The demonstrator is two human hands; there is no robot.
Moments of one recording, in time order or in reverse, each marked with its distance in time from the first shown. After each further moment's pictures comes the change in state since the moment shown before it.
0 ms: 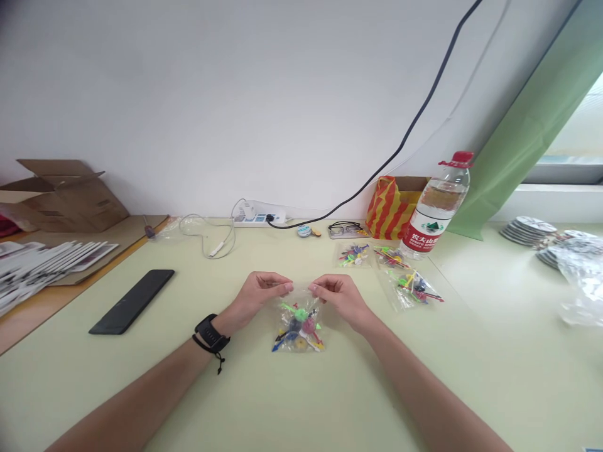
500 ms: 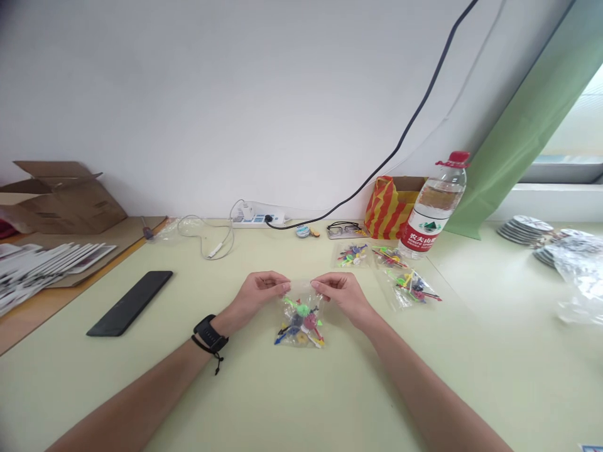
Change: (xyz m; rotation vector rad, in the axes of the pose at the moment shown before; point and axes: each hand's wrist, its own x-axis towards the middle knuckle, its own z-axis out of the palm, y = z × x) left_hand 0.000 0.002 0.000 -0.044 -0.025 -0.007; right_hand 0.002 0.001 -0.007 0.025 0.058 0.012
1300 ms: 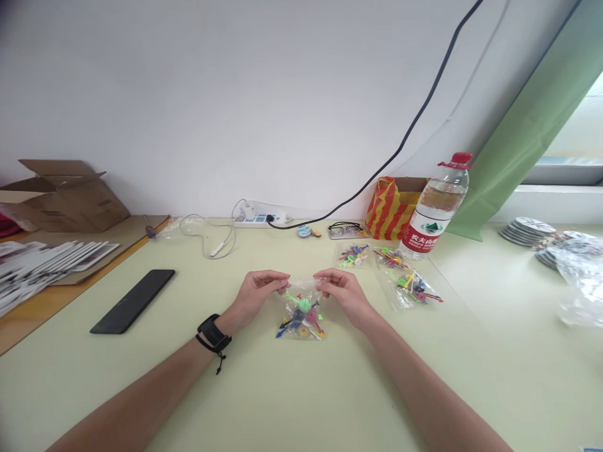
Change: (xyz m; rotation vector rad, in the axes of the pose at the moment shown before) left_hand 0.003 -0.009 0.001 -0.027 0.135 0.053; right_hand 0.004 0.007 -0.002 0.156 0.021 0.039
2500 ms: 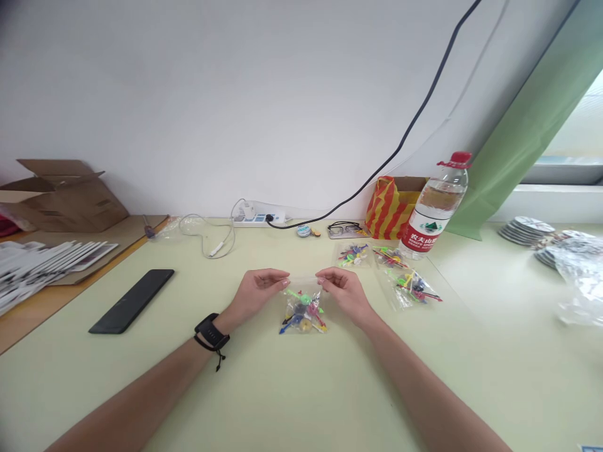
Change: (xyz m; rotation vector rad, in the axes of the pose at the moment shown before) left_hand 0.002 -0.001 -0.005 0.185 -0.027 0.081; right_hand 0.002 0.004 0.000 -0.142 0.071 -0.111
